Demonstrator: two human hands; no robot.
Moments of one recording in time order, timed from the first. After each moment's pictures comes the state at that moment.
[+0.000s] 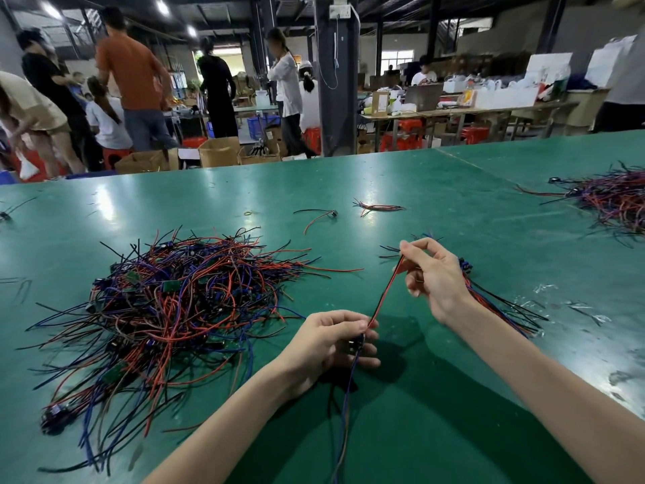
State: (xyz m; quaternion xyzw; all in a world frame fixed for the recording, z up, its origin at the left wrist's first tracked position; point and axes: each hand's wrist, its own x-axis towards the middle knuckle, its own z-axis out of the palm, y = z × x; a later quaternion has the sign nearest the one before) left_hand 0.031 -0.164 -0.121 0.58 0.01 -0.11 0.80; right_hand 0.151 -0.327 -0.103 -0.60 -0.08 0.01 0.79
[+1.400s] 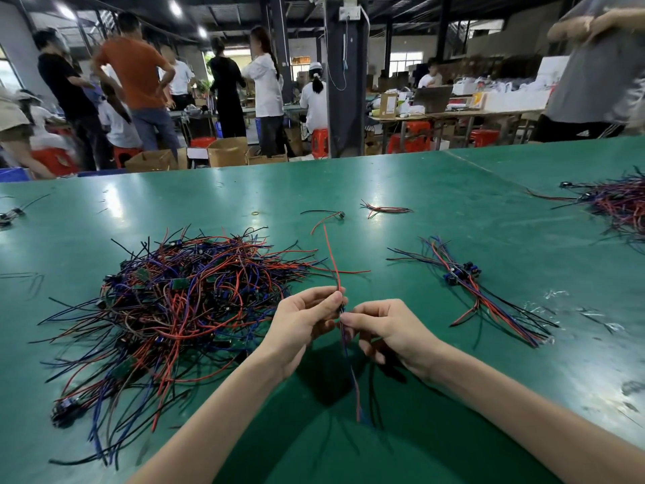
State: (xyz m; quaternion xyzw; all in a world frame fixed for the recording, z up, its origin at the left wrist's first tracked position) left_hand 0.041 -0.140 -0.116 0.60 0.07 0.05 0.80; right_hand 0.088 -0.289 -0.126 -0.69 -0.20 0.24 0.65
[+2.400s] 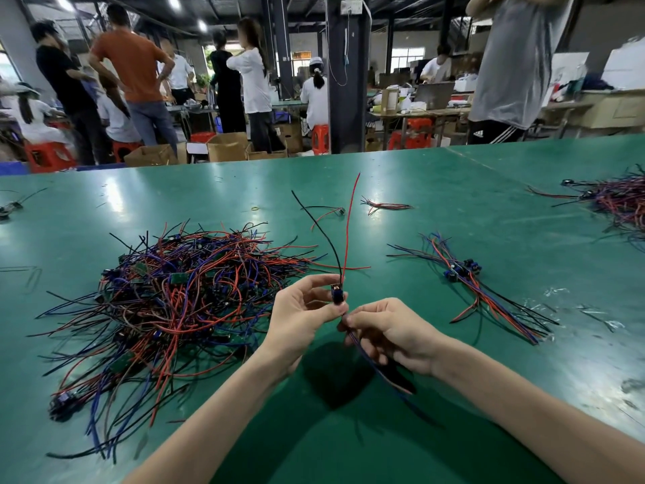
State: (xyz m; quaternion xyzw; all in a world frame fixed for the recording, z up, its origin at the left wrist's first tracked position) left_hand 0.039 -0.144 -0.117 0.67 0.02 0.16 0.73; right_hand 0.084 -0.291 -0.118 -0.65 -0.16 0.31 0.67
